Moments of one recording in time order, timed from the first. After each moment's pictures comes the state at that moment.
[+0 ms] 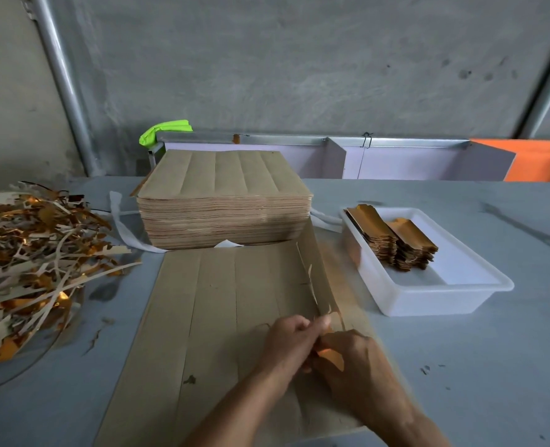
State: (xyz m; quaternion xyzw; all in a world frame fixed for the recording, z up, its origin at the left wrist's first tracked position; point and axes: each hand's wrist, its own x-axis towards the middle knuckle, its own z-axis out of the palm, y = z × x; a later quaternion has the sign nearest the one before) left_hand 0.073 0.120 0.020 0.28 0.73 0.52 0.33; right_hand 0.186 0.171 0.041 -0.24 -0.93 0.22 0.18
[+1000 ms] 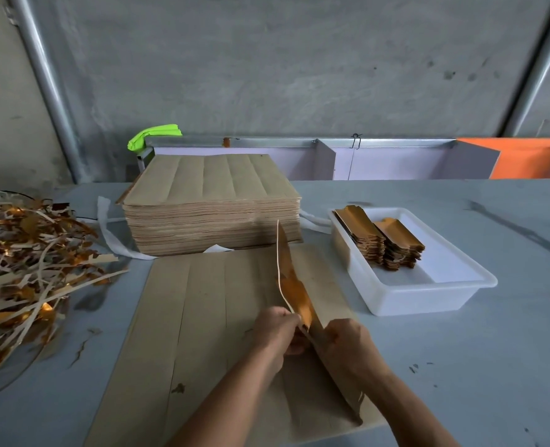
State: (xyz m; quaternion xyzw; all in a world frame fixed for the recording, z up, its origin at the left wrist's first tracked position) left_hand 0.058 0.155 0.018 0.14 0.72 0.57 0.37; right_hand 0.171 0.209 0.031 -0.41 -0.86 0.30 0.11
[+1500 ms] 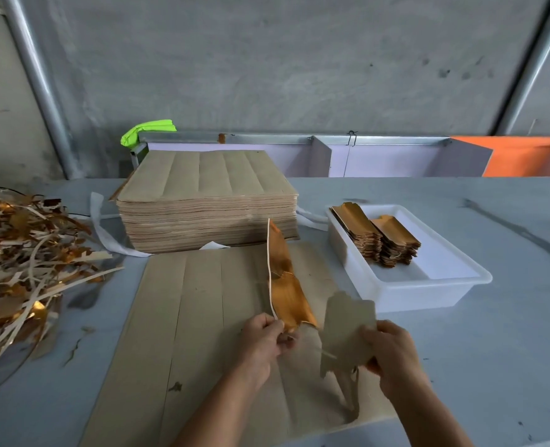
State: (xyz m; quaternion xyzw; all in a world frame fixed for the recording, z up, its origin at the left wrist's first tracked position) left_hand 0.047 0.141 -0.013 0.10 0.62 0.67 0.39; right_hand 0.204 0.221 0.028 -0.51 -0.53 0.61 0.30
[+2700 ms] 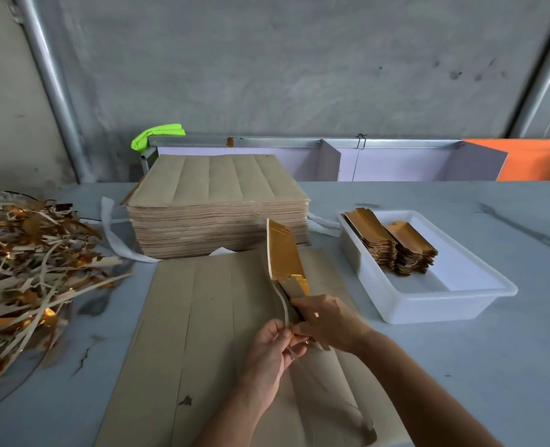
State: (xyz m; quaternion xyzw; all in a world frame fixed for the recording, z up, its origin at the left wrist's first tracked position) left_hand 0.045 0.127 -0.013 0.16 0.52 0.73 0.42; right_hand 0.112 0.240 0.042 -0.19 -0.95 0.23 0.05
